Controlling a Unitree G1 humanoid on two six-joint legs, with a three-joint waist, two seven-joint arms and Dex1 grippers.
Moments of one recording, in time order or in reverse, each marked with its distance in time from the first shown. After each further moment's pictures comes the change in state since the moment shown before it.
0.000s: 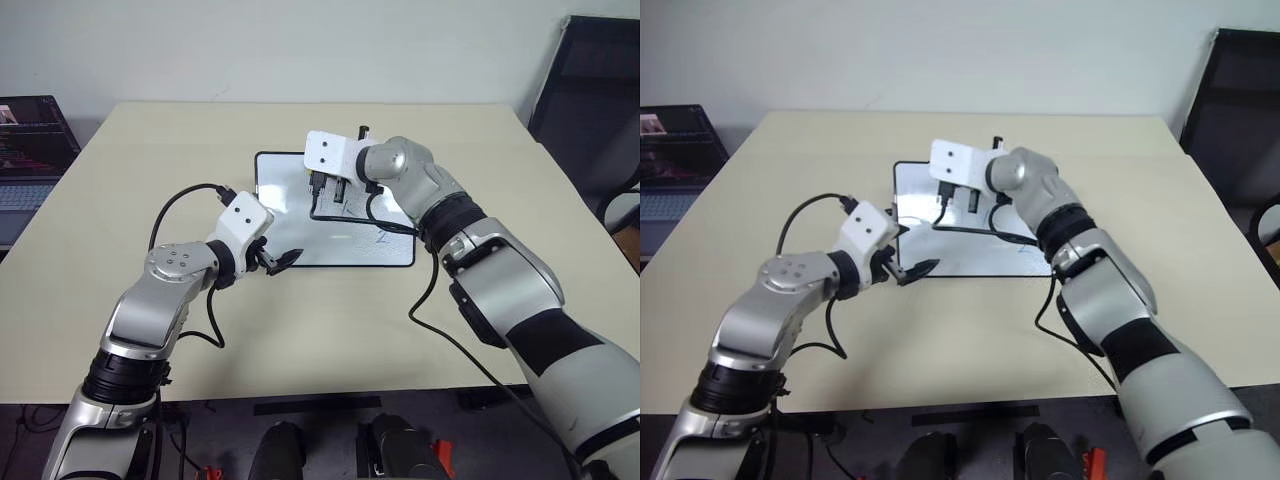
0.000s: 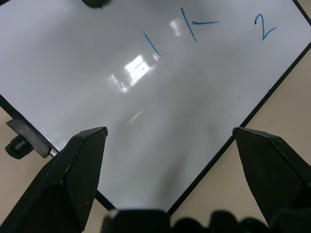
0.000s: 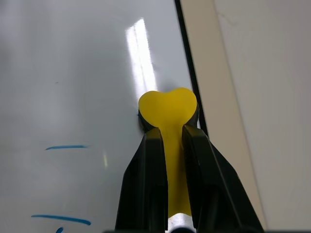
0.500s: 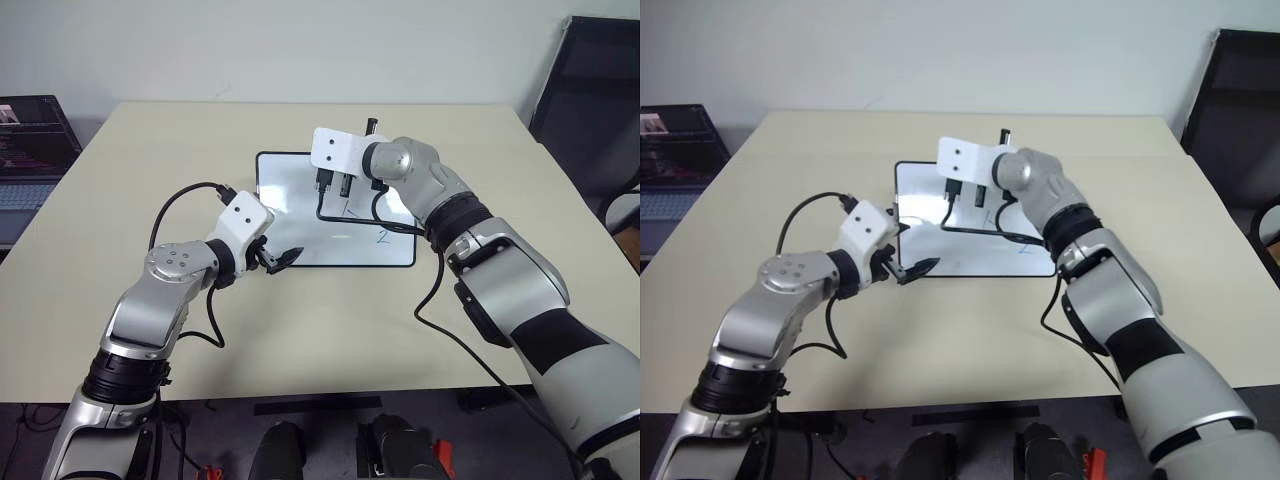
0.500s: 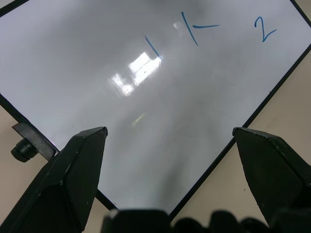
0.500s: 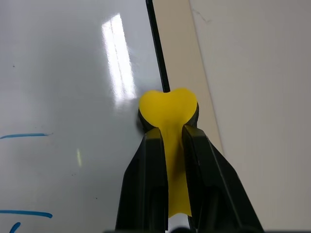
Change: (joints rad) left arm 0.000 0.000 -0.002 0.010 0.005 -0.021 -0.003; right arm 0.009 -0.024 0.000 0.001 -0.031 -0.040 -0.149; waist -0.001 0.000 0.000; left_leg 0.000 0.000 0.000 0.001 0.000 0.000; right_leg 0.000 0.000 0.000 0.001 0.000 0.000
